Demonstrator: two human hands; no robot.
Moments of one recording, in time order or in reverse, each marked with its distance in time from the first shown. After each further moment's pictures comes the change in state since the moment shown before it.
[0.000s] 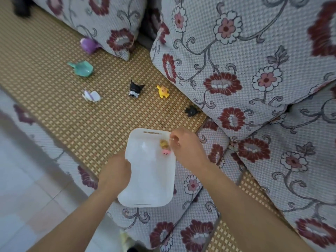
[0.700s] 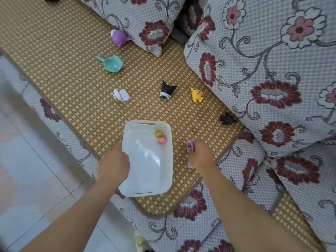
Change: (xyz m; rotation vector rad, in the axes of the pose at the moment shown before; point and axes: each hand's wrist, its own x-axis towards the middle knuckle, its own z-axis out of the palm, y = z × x) left_hand 0.074 -0.088 -0.039 0.044 0.085 -0.118; right_hand 0.069 -0.007 0.097 -0.008 -0.180 0.464
